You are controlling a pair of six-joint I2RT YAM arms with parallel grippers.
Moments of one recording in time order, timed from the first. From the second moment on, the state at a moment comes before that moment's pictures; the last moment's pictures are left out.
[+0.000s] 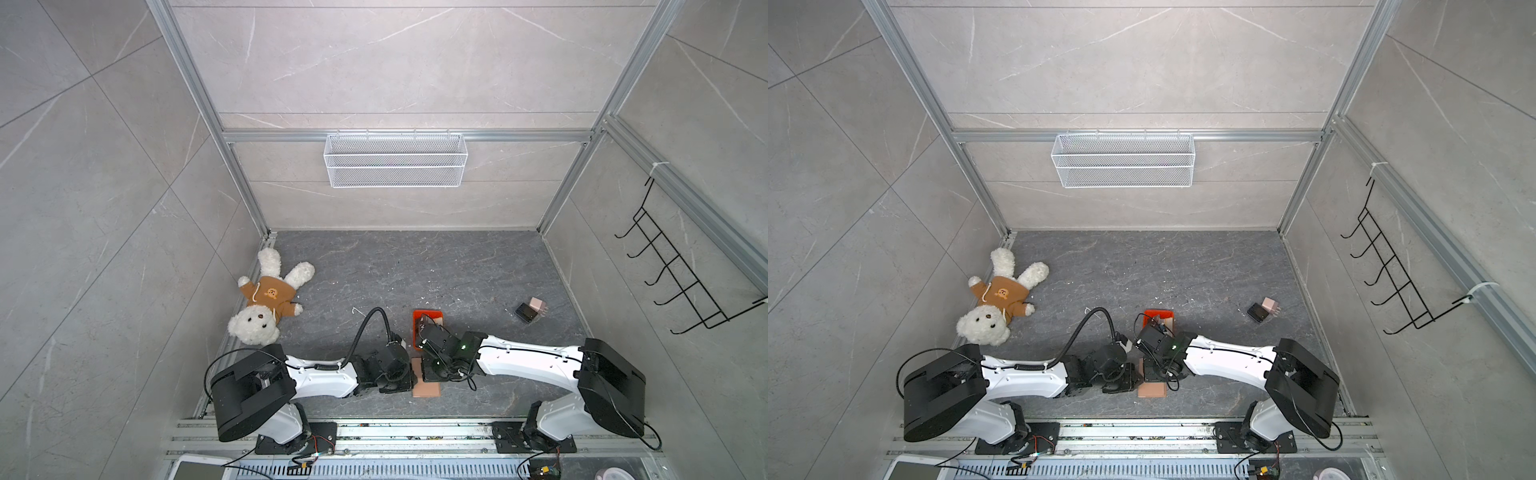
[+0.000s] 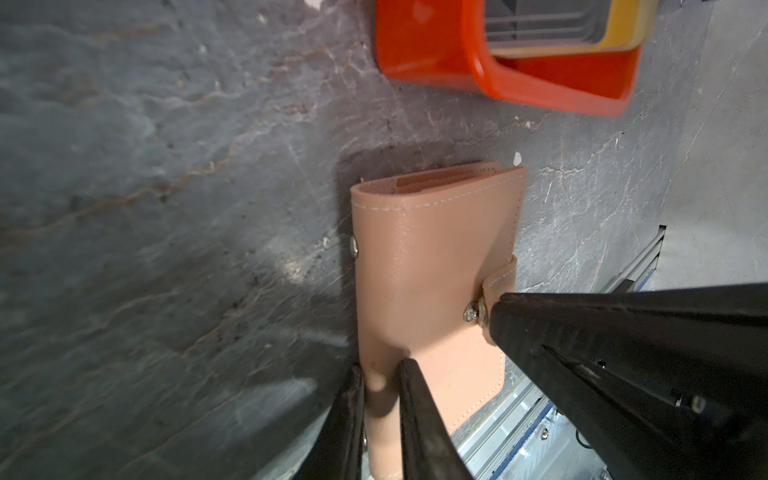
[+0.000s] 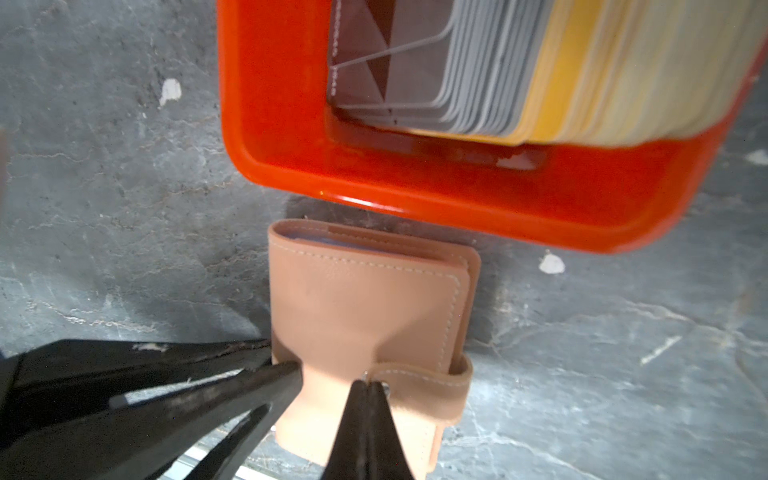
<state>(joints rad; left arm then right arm) -1.12 1.47 0.53 0.05 0.15 -1.10 1.01 1.50 0.84 -0.60 -0.03 0.92</state>
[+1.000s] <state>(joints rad) -1.12 1.47 0.52 0.06 0.15 -1.10 1.02 1.50 0.84 -0.60 -0.03 0.92</state>
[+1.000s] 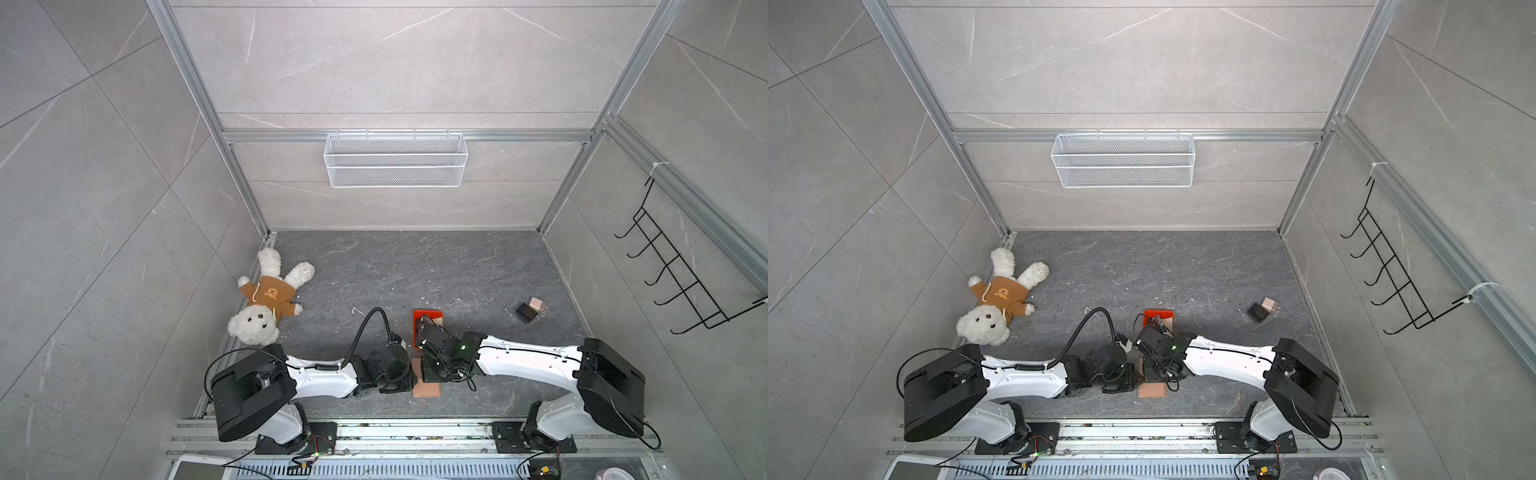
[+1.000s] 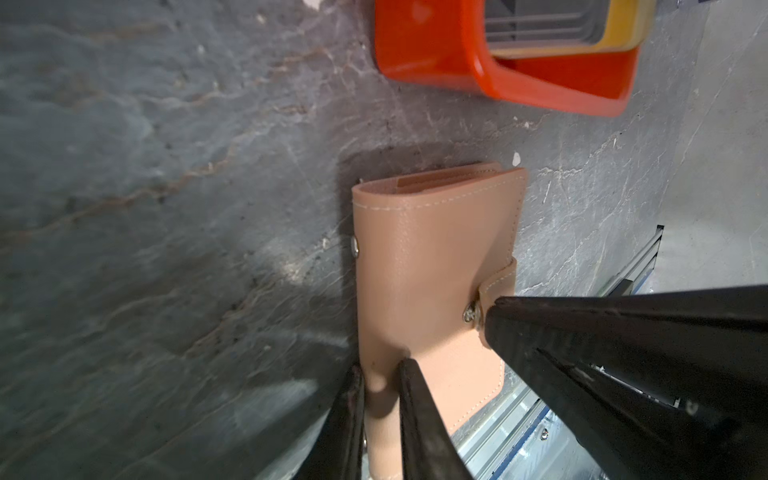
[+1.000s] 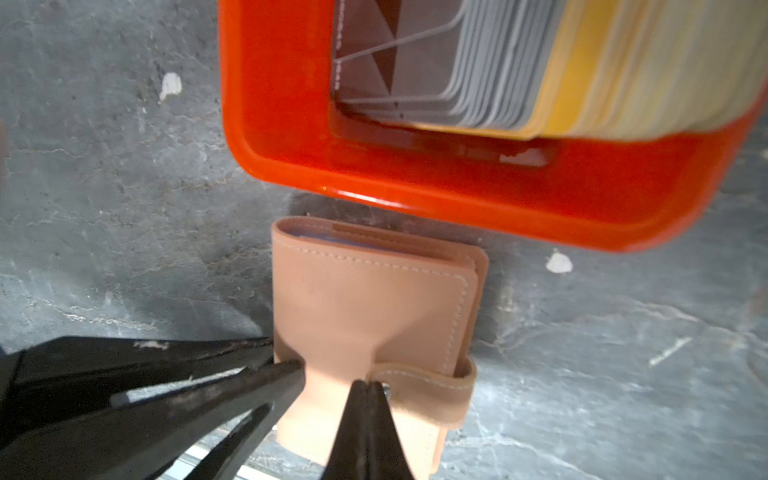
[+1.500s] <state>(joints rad) -1.12 1.47 0.52 0.06 0.15 -1.10 1.03 1.52 0.85 -0.61 -0.02 0.92</state>
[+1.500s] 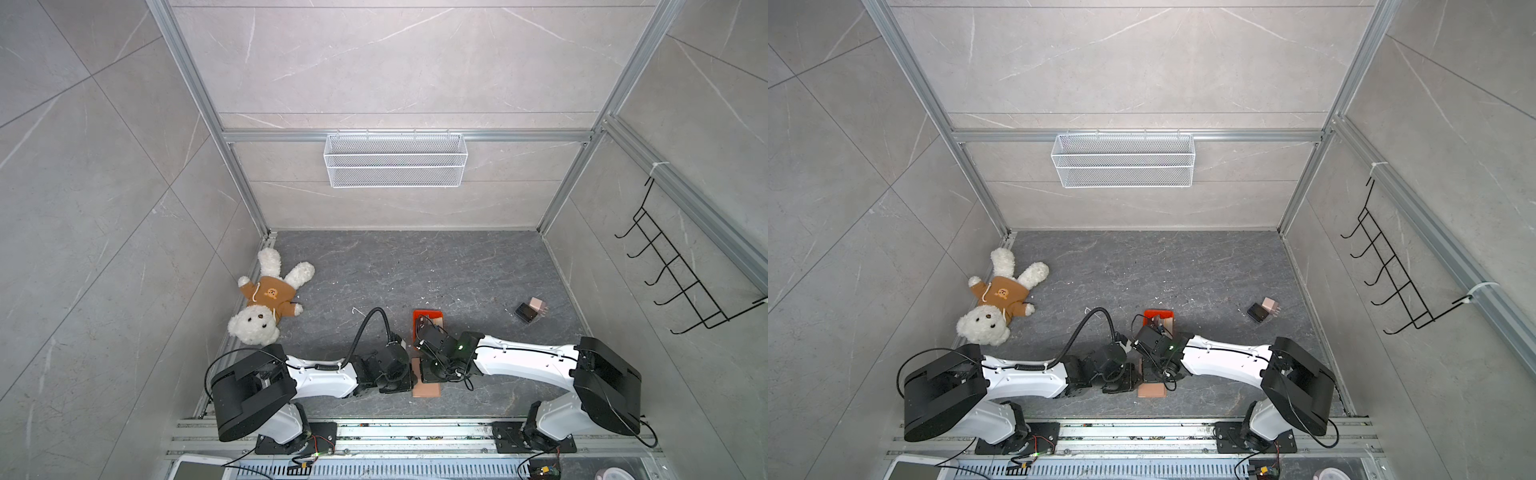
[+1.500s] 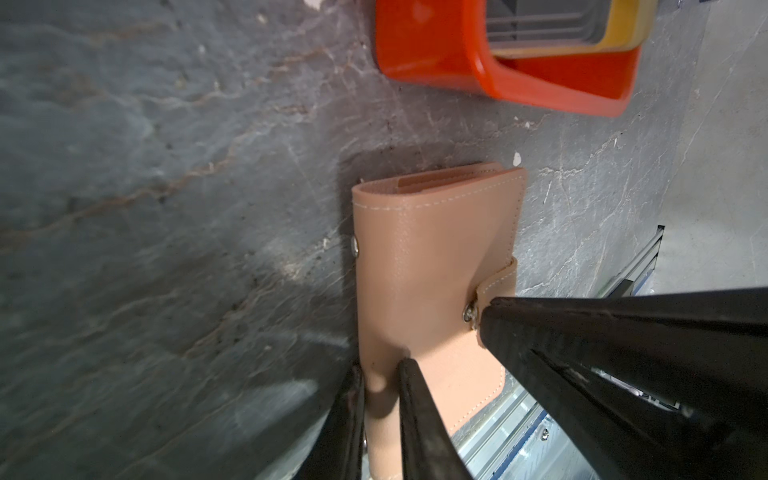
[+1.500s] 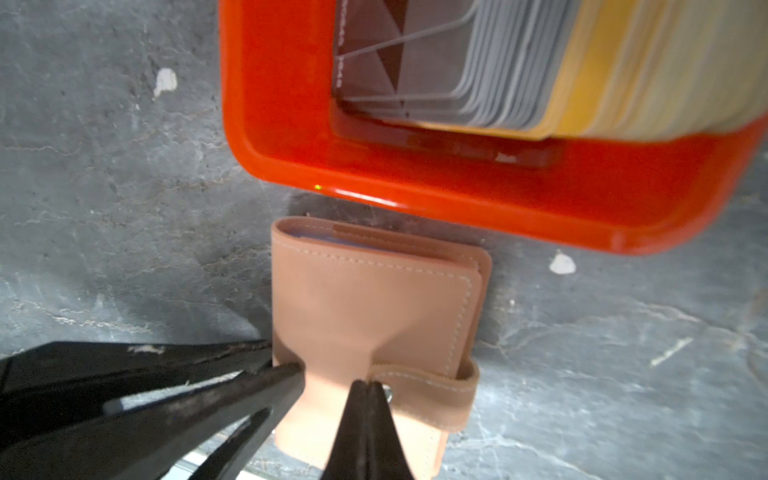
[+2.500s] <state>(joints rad) -1.12 1.47 0.52 0.06 0.15 -1.10 1.03 1.56 0.88 -0.63 -0.01 0.92</state>
